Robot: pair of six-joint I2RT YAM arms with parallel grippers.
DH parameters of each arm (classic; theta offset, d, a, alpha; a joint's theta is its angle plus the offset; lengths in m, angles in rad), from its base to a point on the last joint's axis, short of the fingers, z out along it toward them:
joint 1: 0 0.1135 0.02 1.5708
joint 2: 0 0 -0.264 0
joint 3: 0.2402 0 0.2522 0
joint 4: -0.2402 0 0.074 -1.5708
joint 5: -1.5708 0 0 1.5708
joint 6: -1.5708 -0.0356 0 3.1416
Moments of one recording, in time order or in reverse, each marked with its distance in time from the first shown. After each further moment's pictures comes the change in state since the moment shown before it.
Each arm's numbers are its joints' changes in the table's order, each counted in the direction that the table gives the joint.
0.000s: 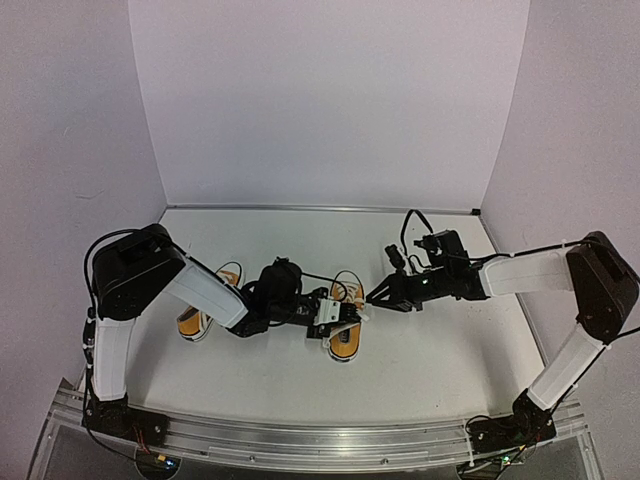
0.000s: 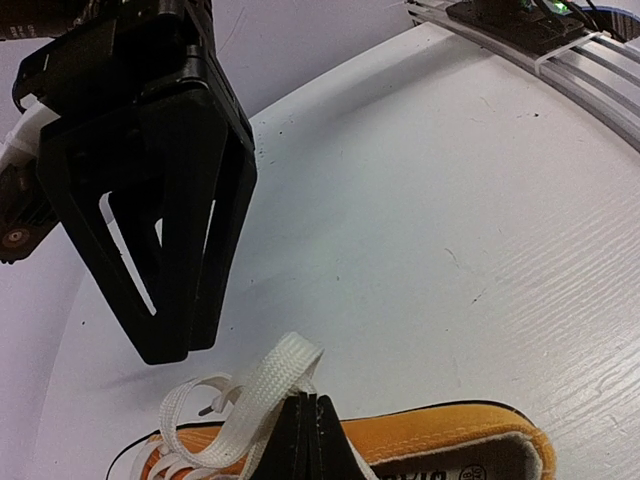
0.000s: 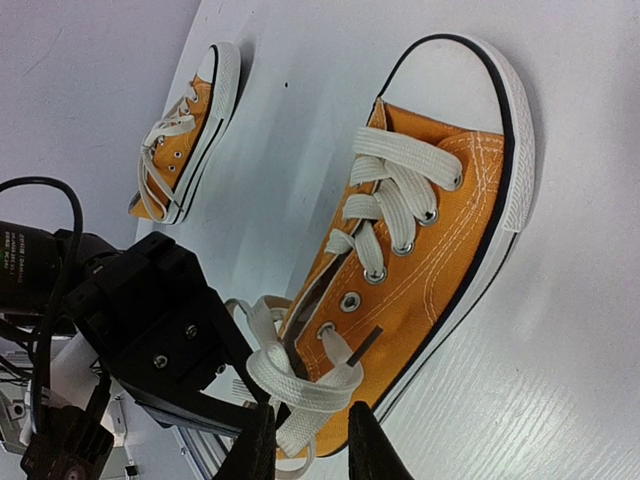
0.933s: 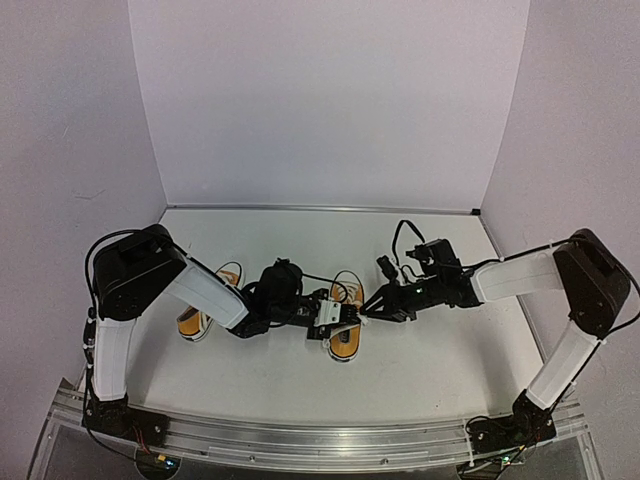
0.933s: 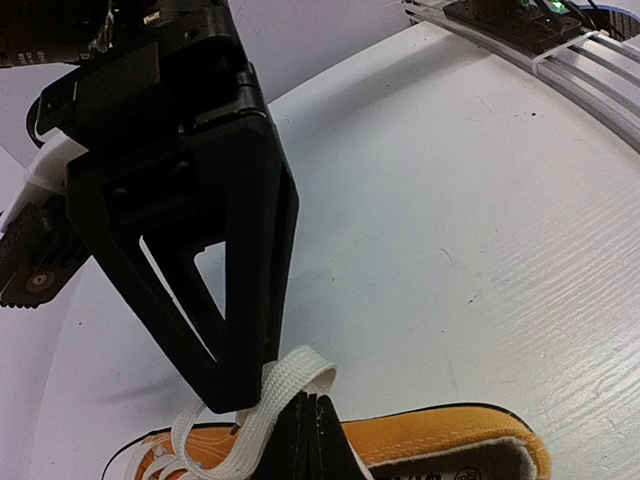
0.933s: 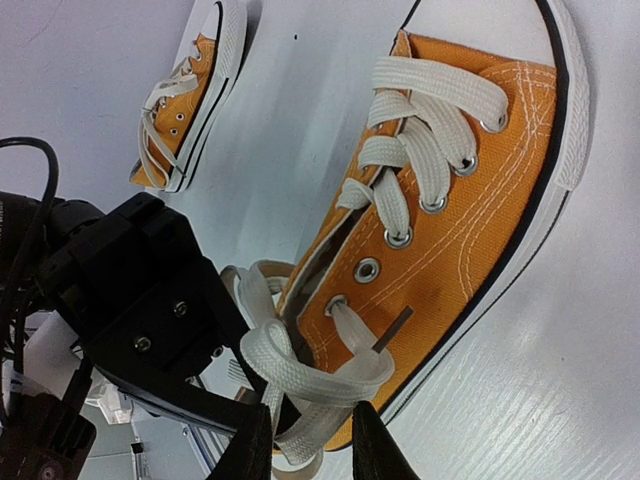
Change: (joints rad) left arm -0.004 -0.004 0.000 0.000 0.001 0.000; right arm 0.034 -0.051 -0.023 0.045 0.043 -0.010
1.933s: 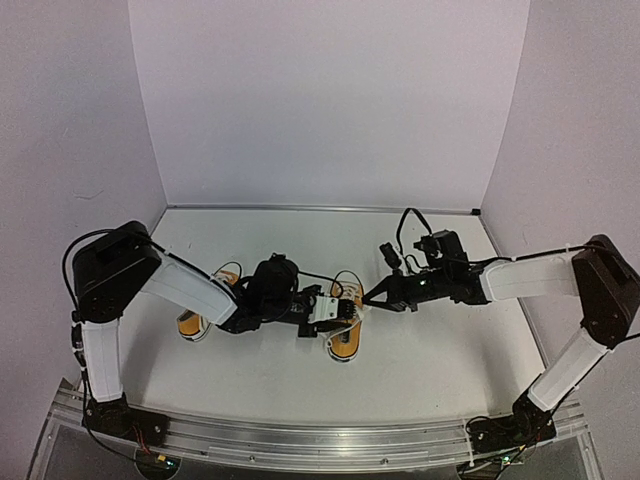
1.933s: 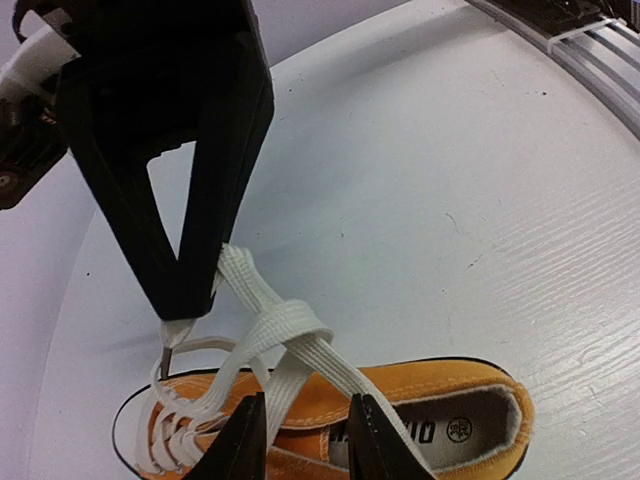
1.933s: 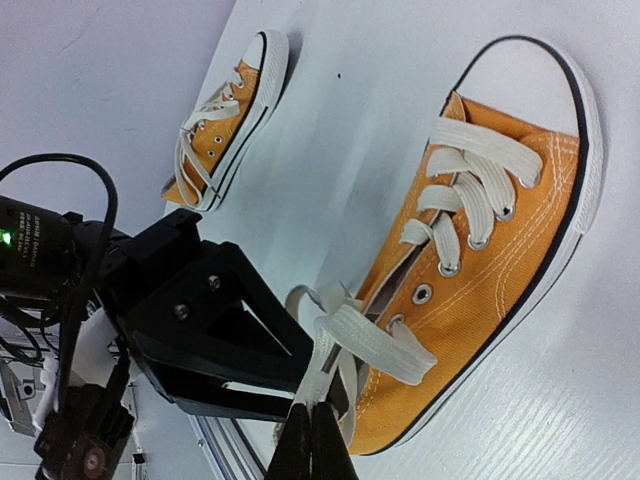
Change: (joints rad) left arm -0.004 0.120 -0.041 -0.161 0.111 0.005; right arm 0.012 0.082 0.002 0.014 -0.025 -0.020
